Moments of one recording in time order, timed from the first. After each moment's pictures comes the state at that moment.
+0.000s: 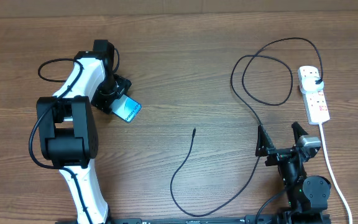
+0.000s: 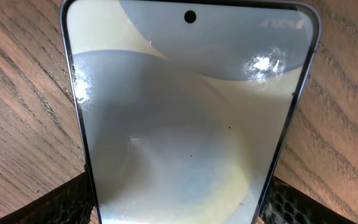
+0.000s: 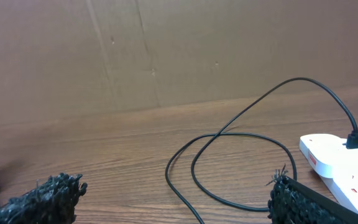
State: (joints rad) left arm -0.01 2.18 1.60 -0.98 0.00 -1.04; right arm 0.03 0.01 0.02 -0.03 -0.11 0.17
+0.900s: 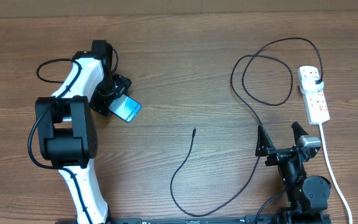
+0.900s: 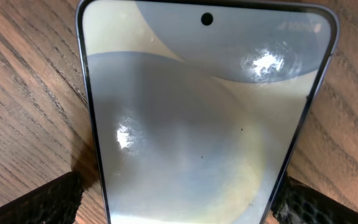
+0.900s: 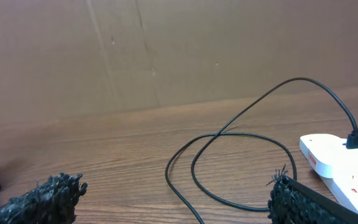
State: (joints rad) left arm 0.00 2.18 1.60 -0.99 0.01 -1.04; right arm 0.03 0.01 0.02 -0.03 -0.11 0.17
